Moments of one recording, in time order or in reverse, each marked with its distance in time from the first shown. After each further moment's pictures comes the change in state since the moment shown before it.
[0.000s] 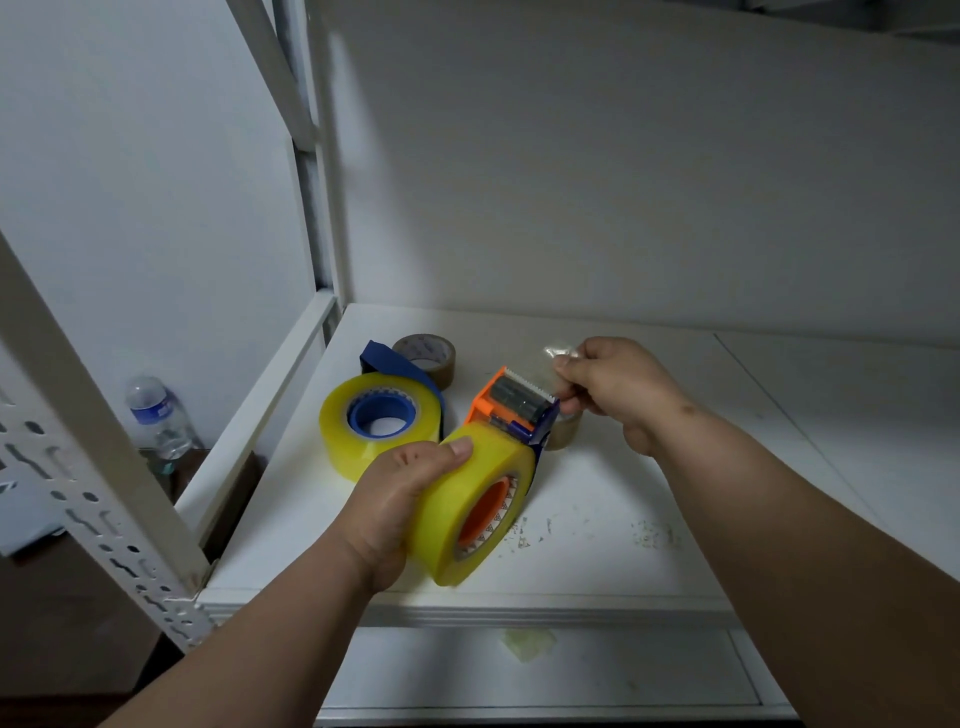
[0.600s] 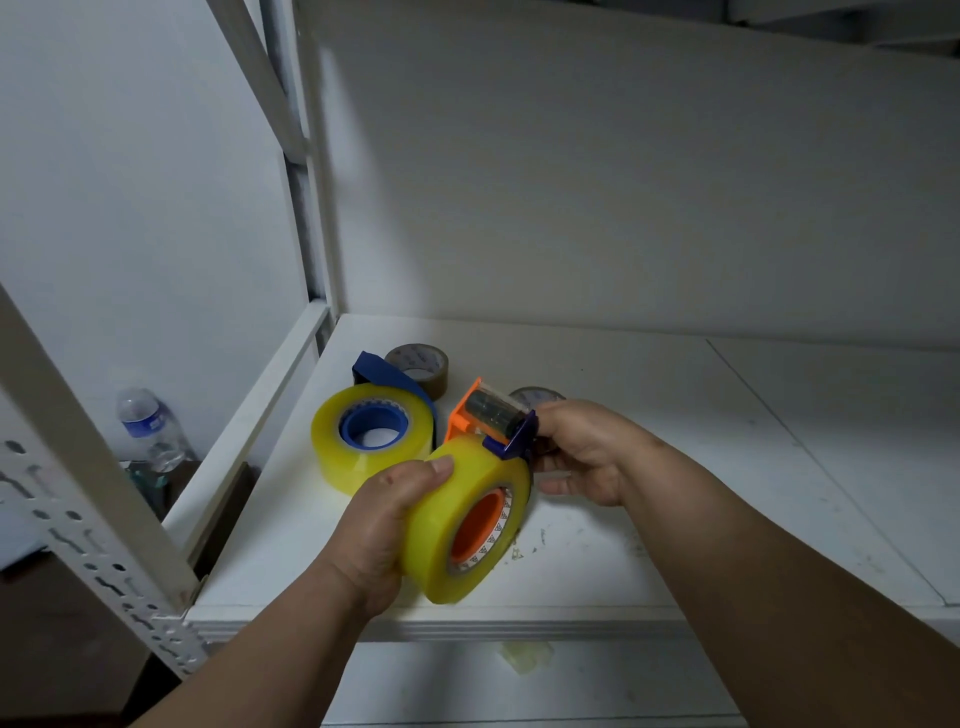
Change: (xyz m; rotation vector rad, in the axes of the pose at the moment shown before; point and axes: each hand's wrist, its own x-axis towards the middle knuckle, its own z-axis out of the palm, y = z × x) left_hand 0.001 -0.011 -0.002 -0.124 -0.026 0.021; right_hand -0.017 0.016 0.027 0.186 -0.317 0.339
